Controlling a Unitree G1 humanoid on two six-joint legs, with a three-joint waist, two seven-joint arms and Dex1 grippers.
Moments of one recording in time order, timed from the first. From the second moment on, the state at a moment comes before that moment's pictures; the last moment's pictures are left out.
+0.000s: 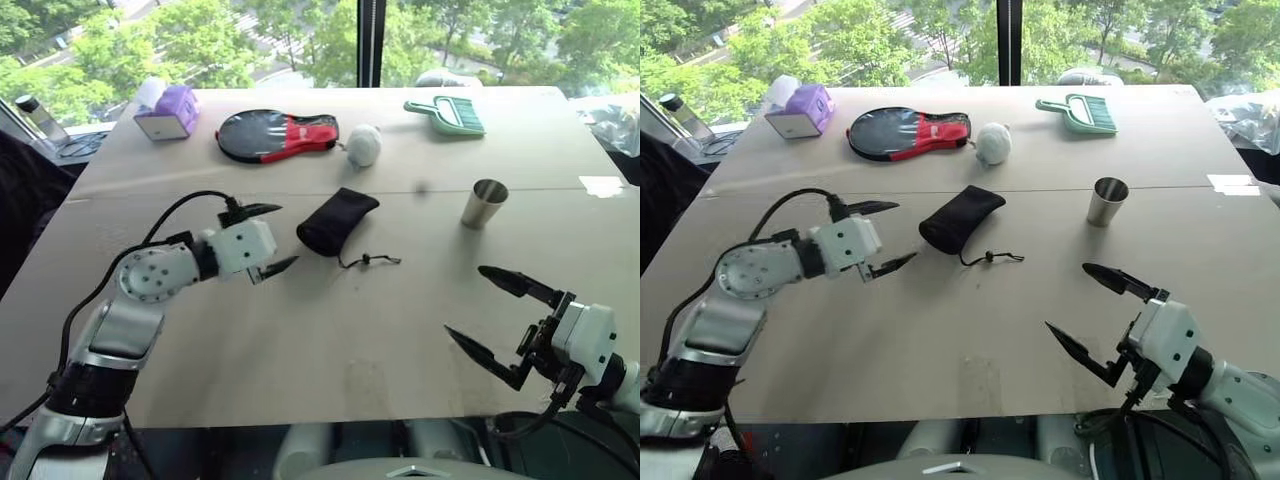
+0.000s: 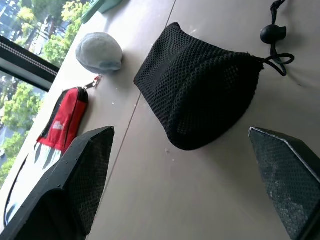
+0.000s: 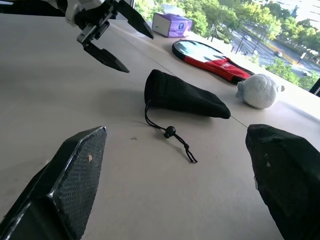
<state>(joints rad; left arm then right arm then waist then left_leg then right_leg) -0.32 0.82 -0.08 -0.13 0.09 -0.05 -0.79 0.45 -0.57 -0.24 -0.82 0.44 0.08 0.77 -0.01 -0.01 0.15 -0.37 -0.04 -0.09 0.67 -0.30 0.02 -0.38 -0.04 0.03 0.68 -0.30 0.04</state>
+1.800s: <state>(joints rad) -0.72 0.39 -0.08 -0.35 -0.11 1.61 -0.50 -0.79 -0.78 0.35 0.05 0.18 0.94 0.65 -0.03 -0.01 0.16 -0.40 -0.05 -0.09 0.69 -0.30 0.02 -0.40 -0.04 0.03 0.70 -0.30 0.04</state>
